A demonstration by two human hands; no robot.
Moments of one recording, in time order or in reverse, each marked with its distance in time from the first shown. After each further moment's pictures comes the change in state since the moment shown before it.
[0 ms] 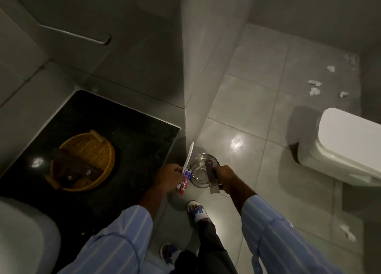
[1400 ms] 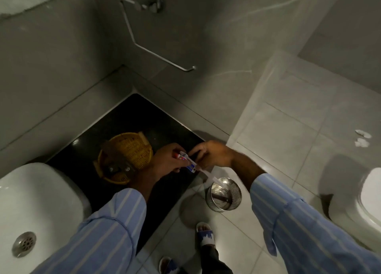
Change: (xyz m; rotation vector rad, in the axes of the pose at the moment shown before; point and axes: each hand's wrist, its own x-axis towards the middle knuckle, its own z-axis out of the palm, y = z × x) left_hand -0.012 0.006 -0.153 -0.198 0.240 0.278; right_hand -0.067 -0.188 0.099 -0.984 -0.724 -0.847
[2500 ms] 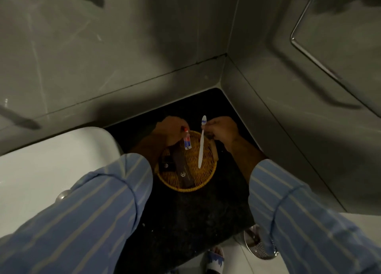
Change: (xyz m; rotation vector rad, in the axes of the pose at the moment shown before) left_hand 0.080 -0.108 -0.214 0.530 0.159 -0.164; right_hand 0.275 -0.108 0.059 0.307 0.261 0.165
